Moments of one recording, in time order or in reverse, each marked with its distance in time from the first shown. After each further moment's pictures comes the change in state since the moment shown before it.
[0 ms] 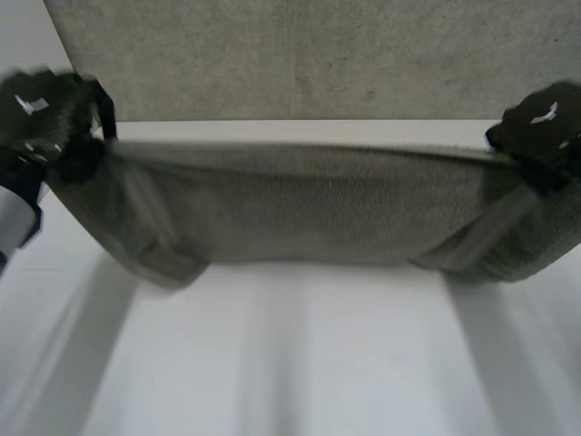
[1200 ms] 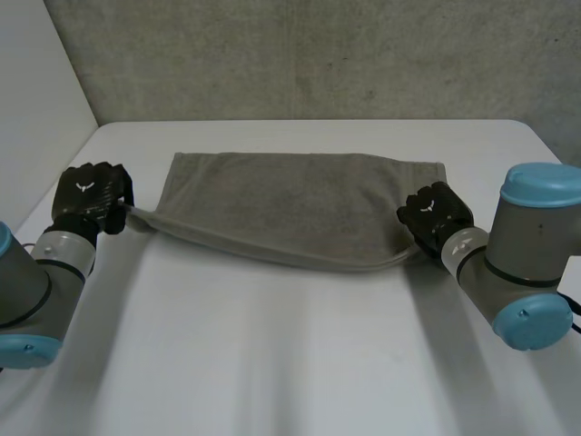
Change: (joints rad) left arm 0.046 -0.510 -0.019 0.417 -0.085 -0.063; right arm 0.168 0.472 0.139 -0.605 0.100 0.105; left_hand 0.000 0.000 0.000 0.000 -0.001; right_hand -0.501 -0.495 -0.501 -0.491 -0.535
